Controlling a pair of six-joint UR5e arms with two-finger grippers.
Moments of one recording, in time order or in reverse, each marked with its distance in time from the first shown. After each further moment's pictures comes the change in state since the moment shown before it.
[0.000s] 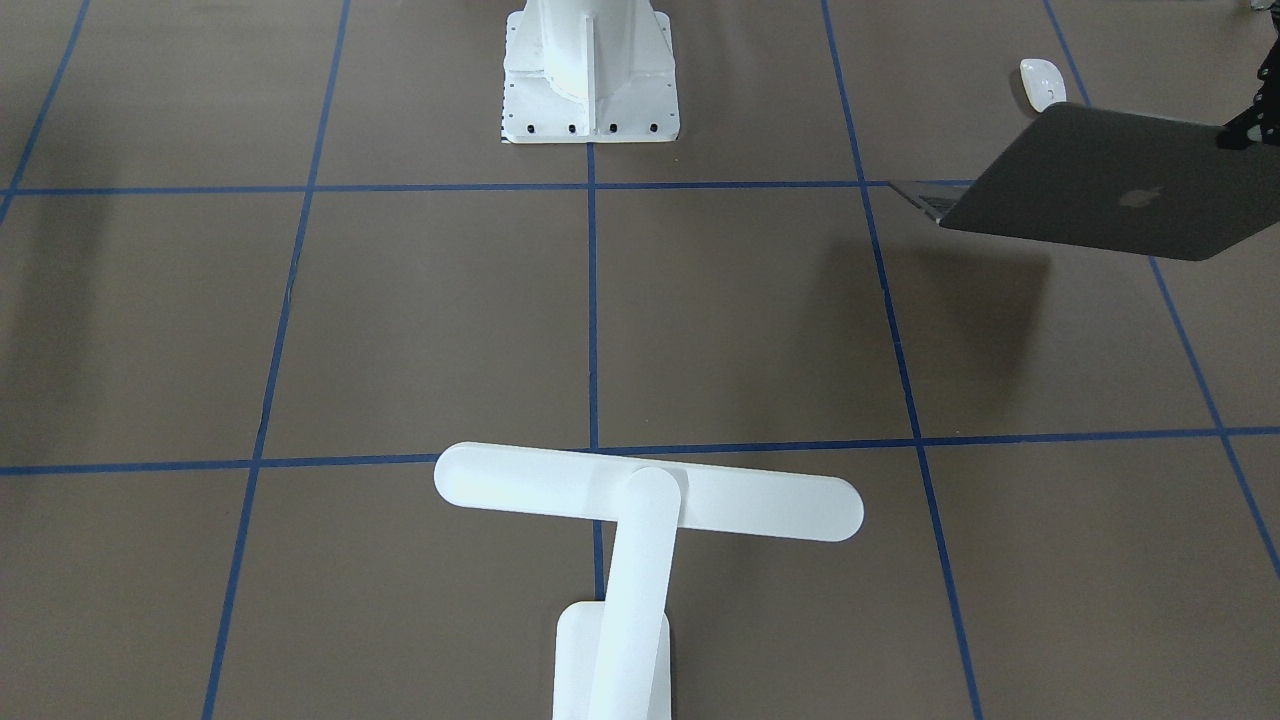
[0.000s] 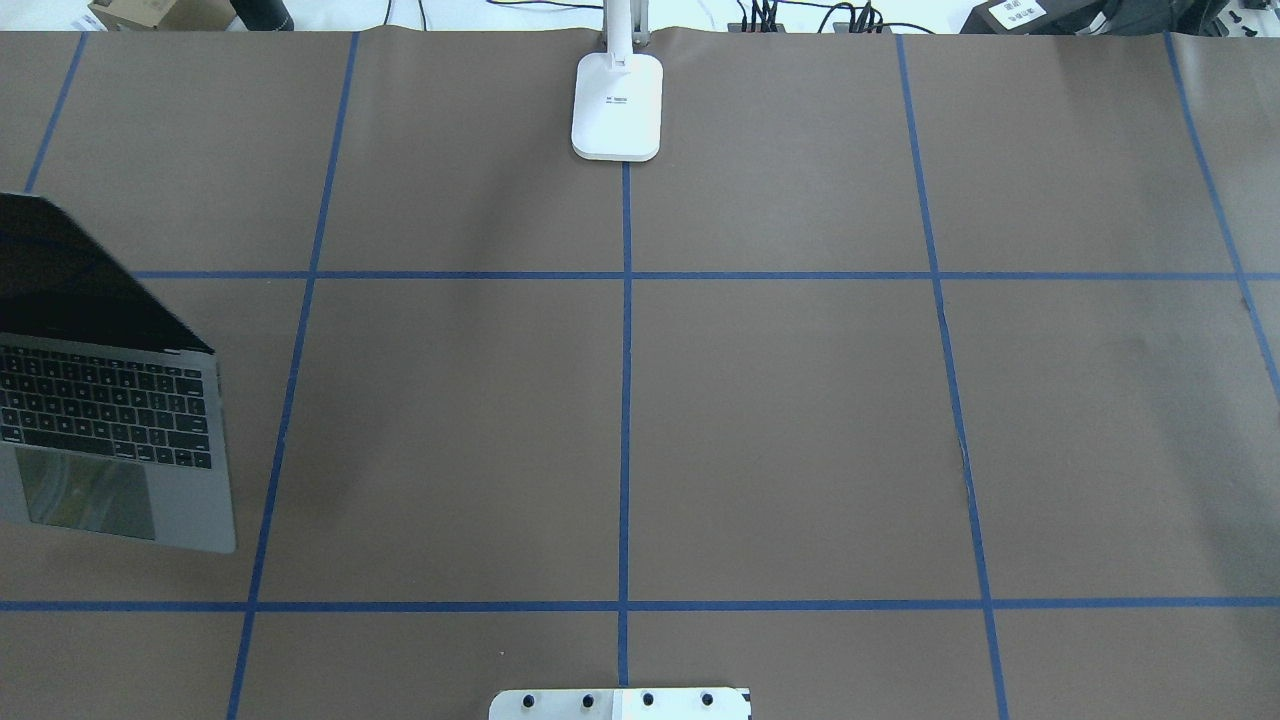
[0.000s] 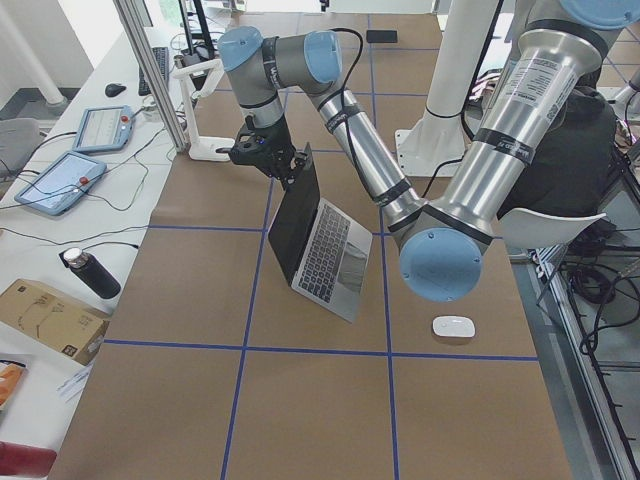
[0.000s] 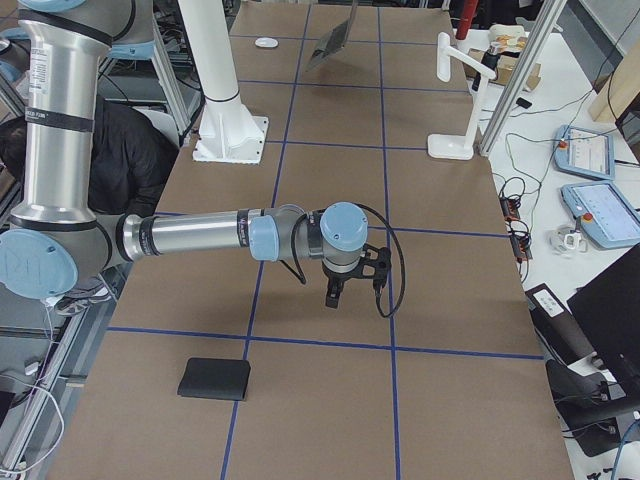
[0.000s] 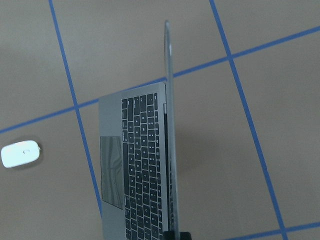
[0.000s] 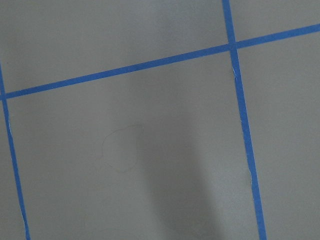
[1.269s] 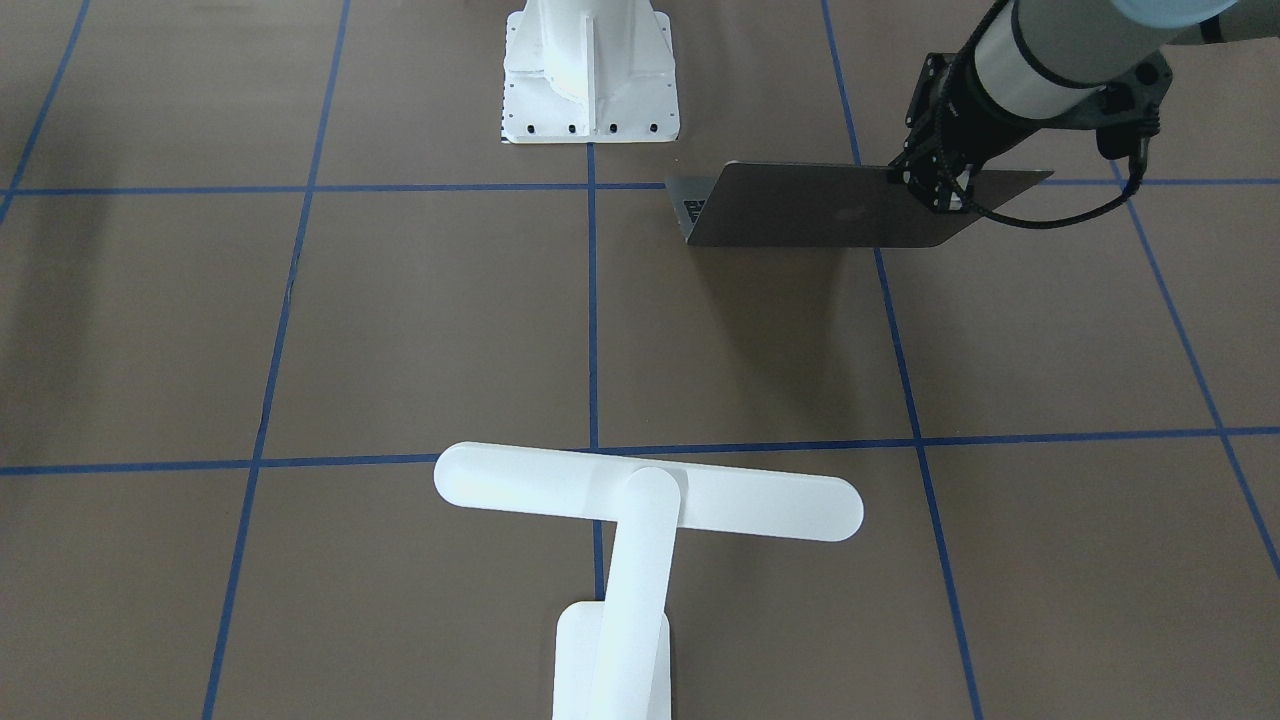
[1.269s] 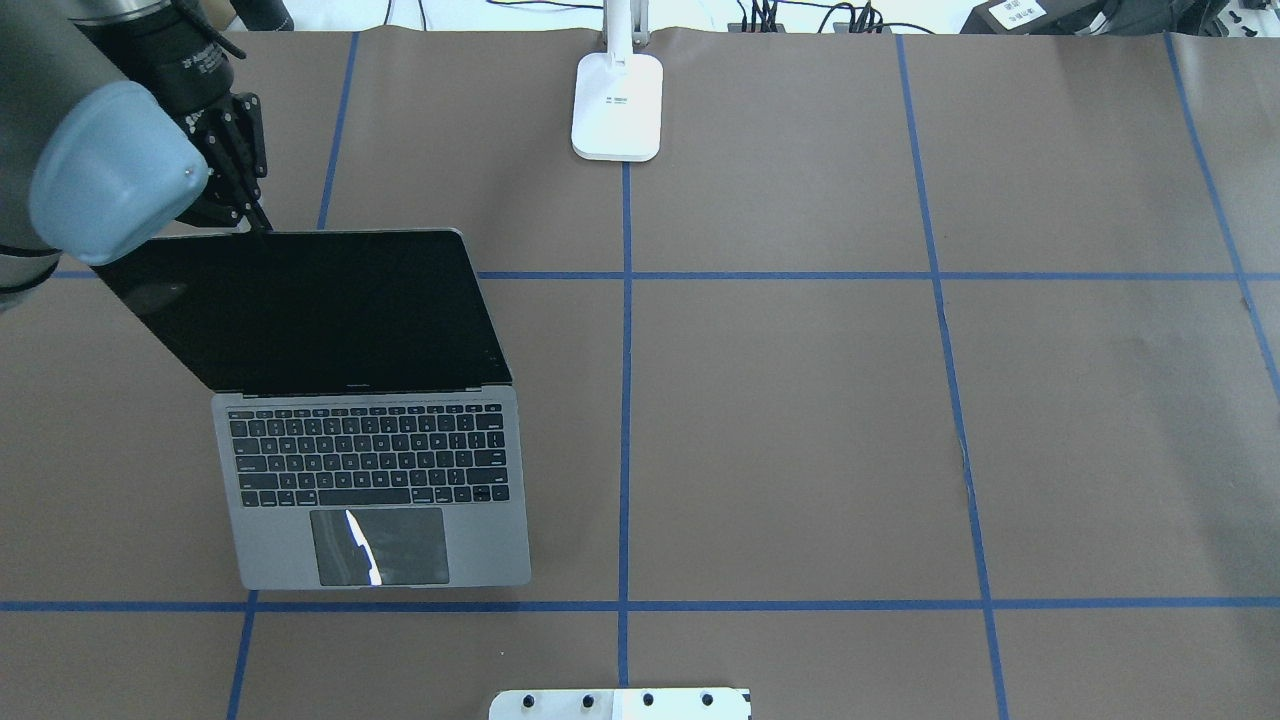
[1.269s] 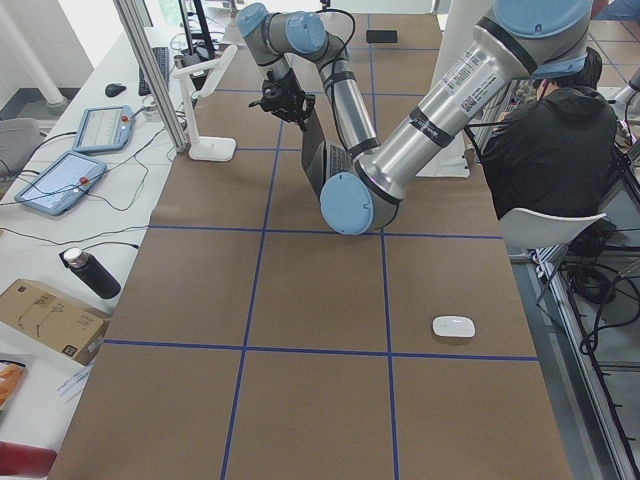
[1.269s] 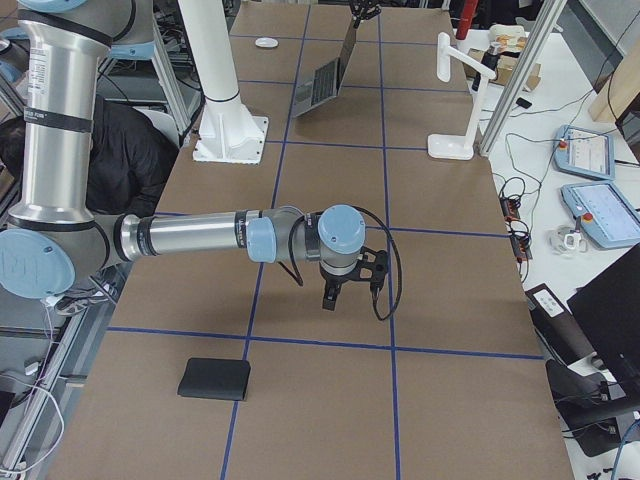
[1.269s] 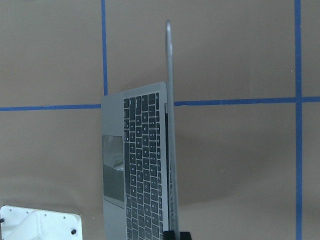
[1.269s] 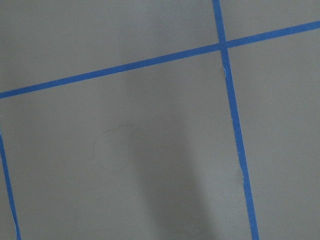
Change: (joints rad) left arm 0.336 -0.286 0.174 -0.083 -0.072 -0.464; right arm 0.000 -0.012 0.002 -0.003 0.001 0.000
